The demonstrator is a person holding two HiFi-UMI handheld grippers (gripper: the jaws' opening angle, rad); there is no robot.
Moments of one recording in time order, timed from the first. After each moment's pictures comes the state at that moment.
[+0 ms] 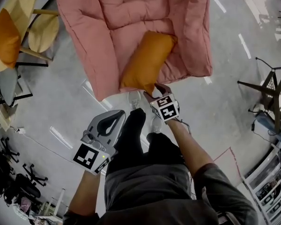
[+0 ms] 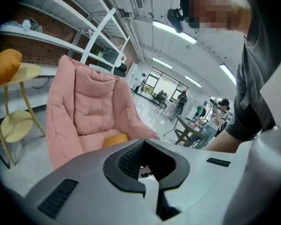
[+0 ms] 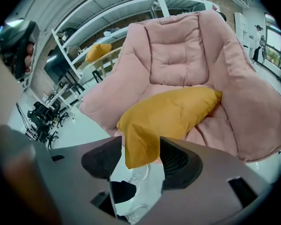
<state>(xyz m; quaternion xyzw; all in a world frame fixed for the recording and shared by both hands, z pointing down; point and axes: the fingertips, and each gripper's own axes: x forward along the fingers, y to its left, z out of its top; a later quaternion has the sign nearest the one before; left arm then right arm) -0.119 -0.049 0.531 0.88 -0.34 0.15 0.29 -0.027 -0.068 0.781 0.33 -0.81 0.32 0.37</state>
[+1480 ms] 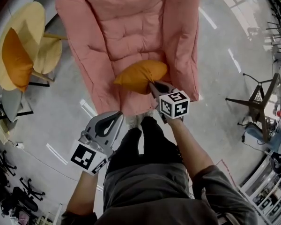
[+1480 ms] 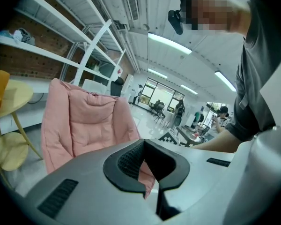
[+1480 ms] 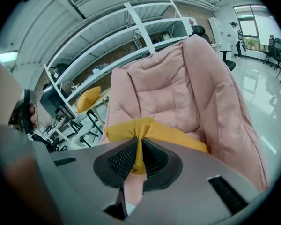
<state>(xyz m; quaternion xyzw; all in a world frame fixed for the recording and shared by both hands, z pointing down) -0.135 -0.167 0.437 0.90 -0.34 0.10 0.25 -0.019 -0.254 0.621 0.40 -0.82 0.35 0.22</state>
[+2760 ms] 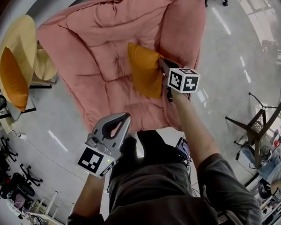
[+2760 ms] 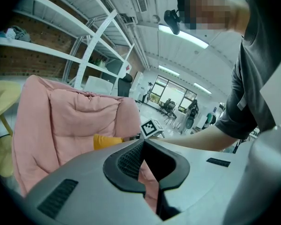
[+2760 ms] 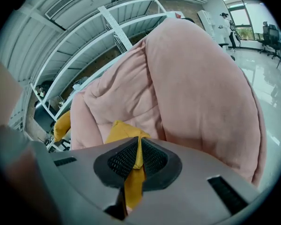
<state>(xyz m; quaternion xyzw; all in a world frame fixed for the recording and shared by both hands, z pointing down) -0.037 -0.358 0.444 0.87 -0.39 0.12 0.27 0.069 -0.547 0.642 0.41 -0.81 0.38 0.19</state>
